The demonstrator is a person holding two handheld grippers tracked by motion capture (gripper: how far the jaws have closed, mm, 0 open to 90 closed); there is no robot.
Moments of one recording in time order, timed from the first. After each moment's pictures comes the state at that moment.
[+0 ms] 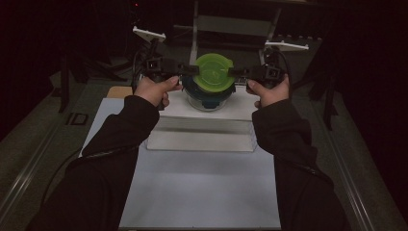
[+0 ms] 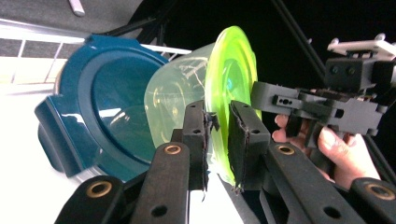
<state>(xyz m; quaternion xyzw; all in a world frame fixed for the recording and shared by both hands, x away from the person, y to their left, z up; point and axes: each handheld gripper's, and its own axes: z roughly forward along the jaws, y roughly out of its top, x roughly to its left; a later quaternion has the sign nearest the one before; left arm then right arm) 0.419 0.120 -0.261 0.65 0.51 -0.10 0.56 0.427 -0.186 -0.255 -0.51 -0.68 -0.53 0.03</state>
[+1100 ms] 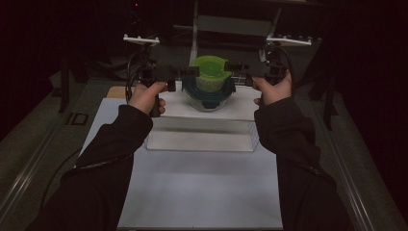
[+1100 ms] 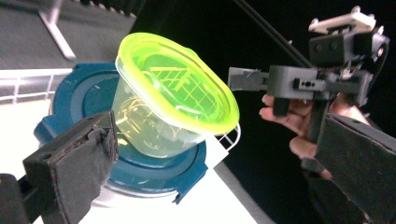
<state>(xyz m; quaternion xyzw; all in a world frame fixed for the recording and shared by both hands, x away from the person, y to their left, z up) 0.387 0.126 -0.263 0.67 0.43 -0.03 0.61 0.421 -0.186 -0.243 -0.47 -0.69 -0.55 0.01</state>
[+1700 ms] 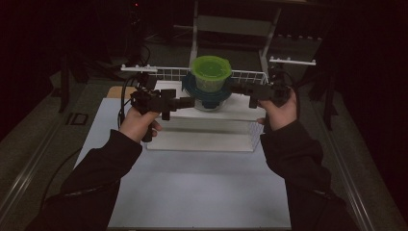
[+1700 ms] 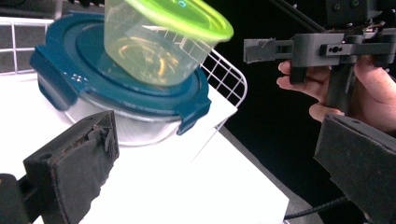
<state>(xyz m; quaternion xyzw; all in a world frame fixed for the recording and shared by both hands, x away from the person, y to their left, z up) 0.344 0.130 -0.300 0.71 0.39 0.01 0.59 0.380 -0.196 -0.267 -0.42 -0.71 -0.56 0.00</state>
